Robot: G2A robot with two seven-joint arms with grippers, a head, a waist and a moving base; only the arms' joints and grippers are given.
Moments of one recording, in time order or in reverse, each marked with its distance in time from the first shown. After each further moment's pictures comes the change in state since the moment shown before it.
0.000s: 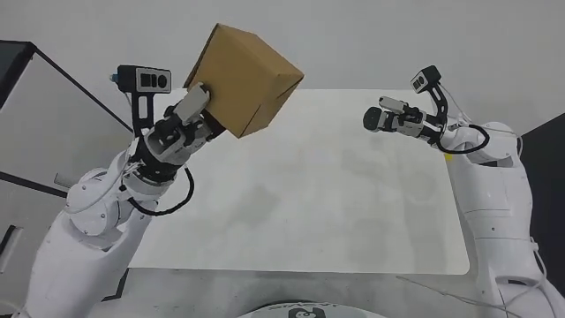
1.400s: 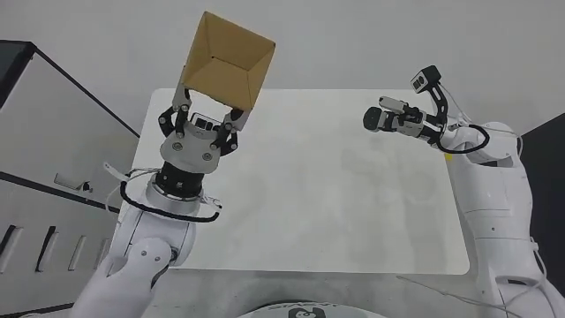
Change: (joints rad) left arm 0.128 -0.090 0.139 -0.098 -0.667 0.082 0.196; right arm 0.000 0.000 0.000 0.000 0.000 0.000 0.000
